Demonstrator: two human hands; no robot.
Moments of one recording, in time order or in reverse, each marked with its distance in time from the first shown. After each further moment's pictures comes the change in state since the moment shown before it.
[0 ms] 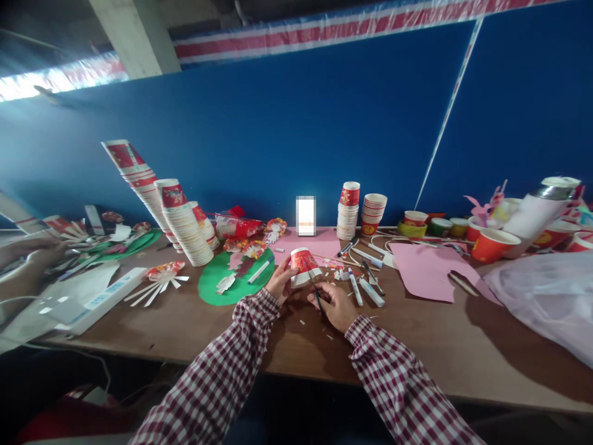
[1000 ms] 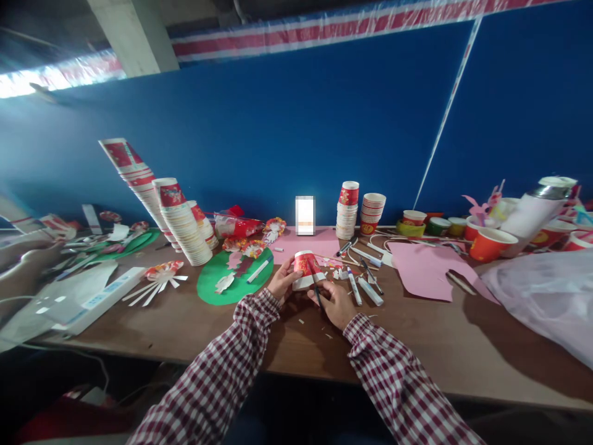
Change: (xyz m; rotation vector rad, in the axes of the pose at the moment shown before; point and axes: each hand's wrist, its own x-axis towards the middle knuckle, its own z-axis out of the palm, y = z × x) left_hand 0.003 -0.008 -0.004 0.123 -0.059 0.021; right_hand 0.003 0.006 -0.002 -0.021 0.044 -0.053
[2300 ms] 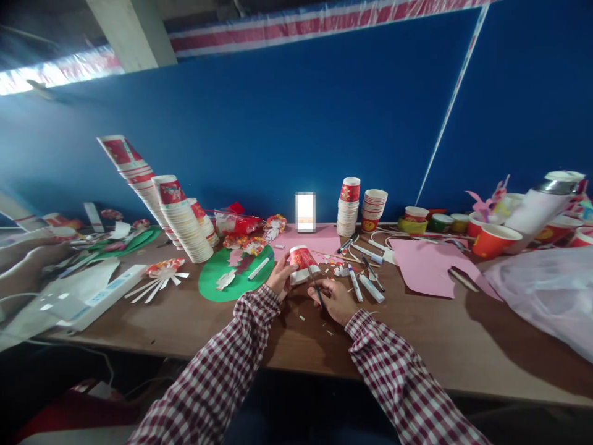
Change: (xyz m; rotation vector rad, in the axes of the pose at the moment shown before) left_hand 0.004 0.000 -0.004 -0.047 0.118 0.020; right_hand 0.000 -0.008 0.001 0.088 -0.060 0.136
